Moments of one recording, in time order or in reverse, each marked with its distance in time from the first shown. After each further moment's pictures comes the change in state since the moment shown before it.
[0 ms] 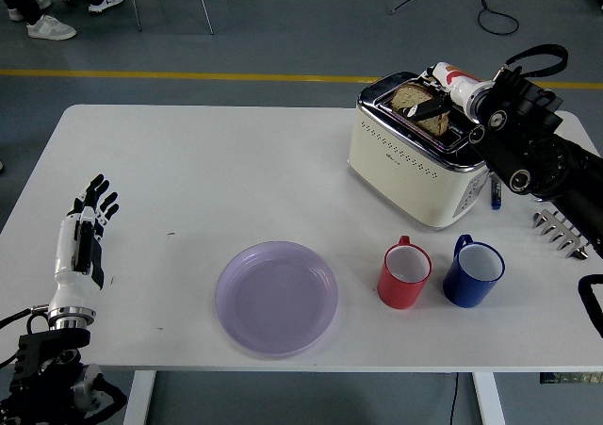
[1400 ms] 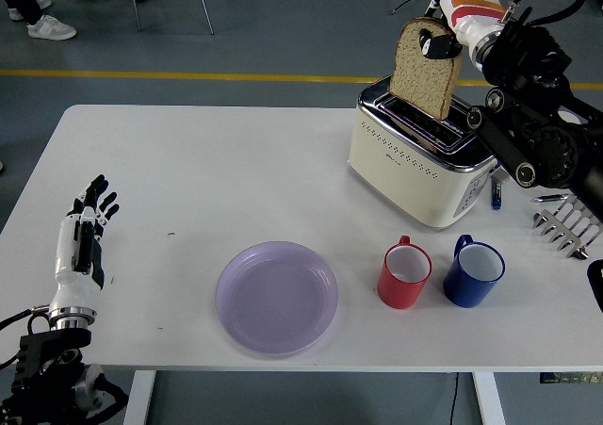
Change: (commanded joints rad) left arm 0.001 -0.003 0.006 0.002 -0.007 0.010 -0.008; right arm 0.009 -0.086 0.180 0.301 -0.482 -0.142 -0.080
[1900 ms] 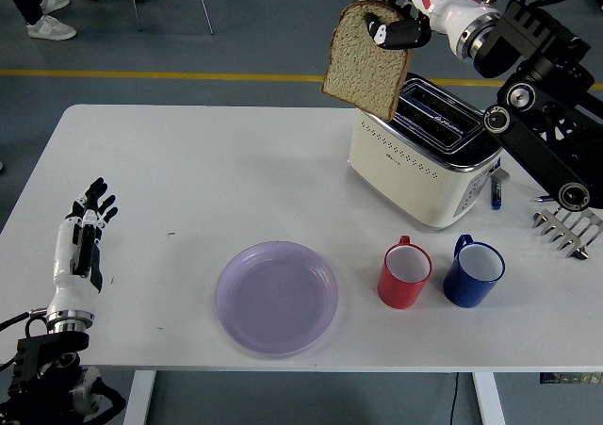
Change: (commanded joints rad) left arm 0.010 0.005 -0.006 -0.004 0.007 -0.003 0.003; right arm -0.109 -0.134 -0.010 0.501 0.356 0.191 -0.013
